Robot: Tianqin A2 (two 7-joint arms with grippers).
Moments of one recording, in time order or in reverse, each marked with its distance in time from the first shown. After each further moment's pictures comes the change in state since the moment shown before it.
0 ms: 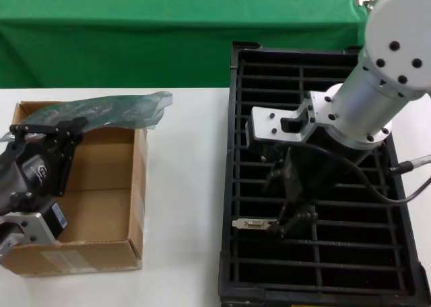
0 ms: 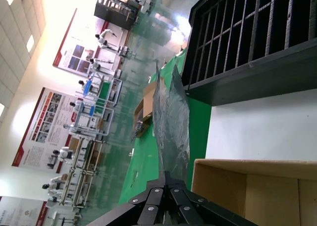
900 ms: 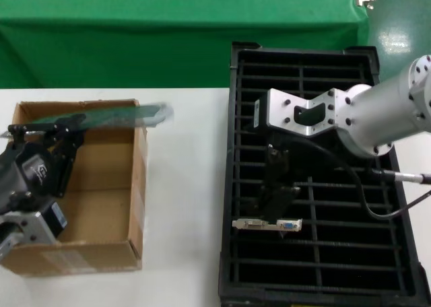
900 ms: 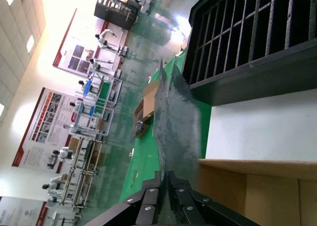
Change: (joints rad) left arm 0.001 0.003 0.001 0.003 -0.006 -0.004 -0.001; right arm -0.251 0.112 0.255 0.212 -0.125 0.257 -0.027
